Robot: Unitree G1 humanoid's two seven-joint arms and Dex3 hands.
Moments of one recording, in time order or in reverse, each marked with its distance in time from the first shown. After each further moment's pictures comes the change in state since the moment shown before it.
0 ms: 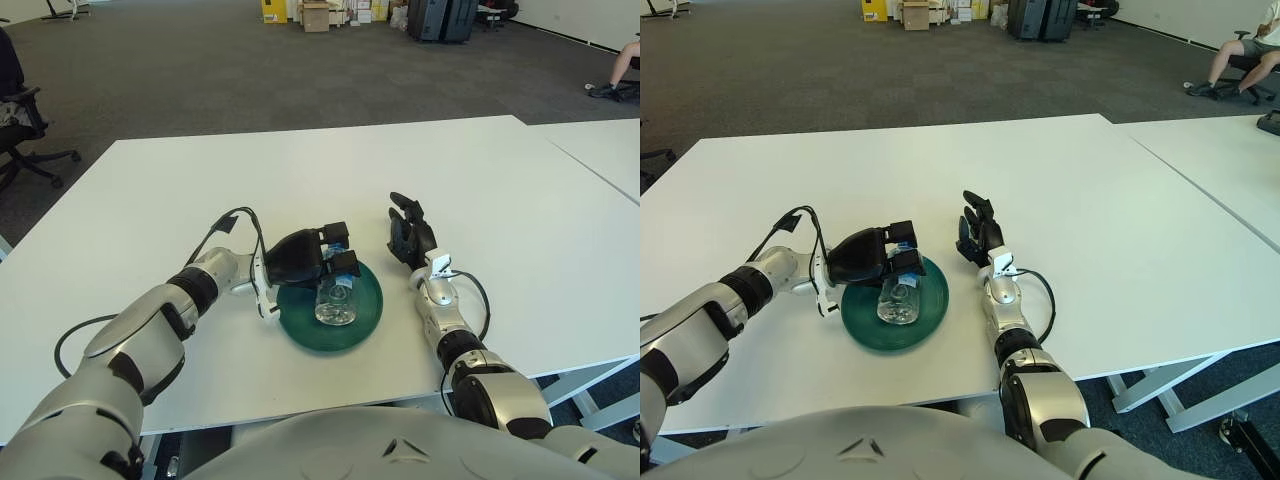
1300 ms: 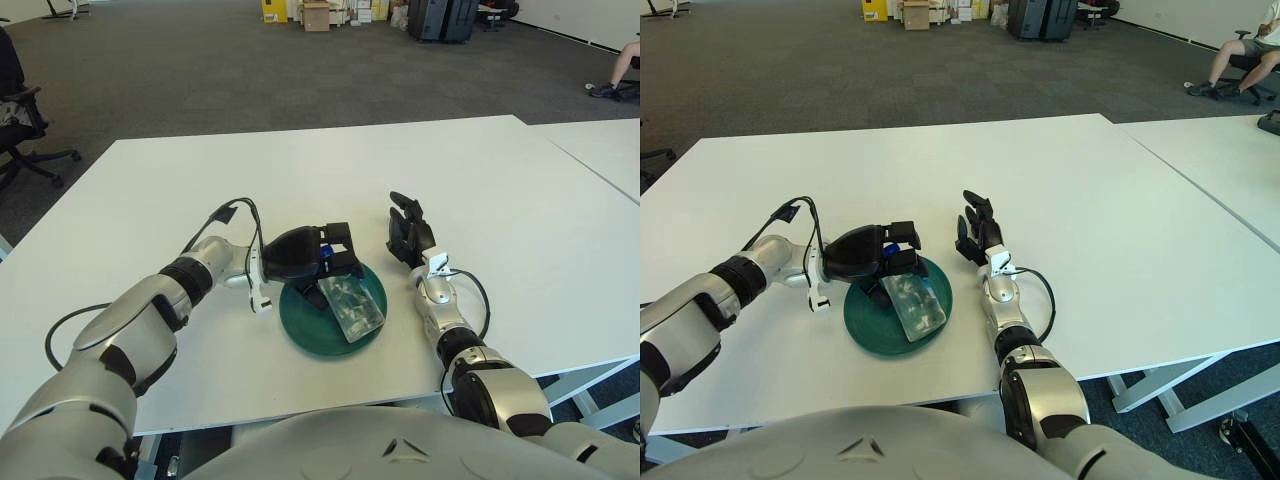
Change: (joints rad) left arm -0.039 0.063 0.023 -0.081 -0.081 -0.137 -0.093; right arm -0.019 -0.005 0.013 0.030 -0.038 -0.005 -0.046
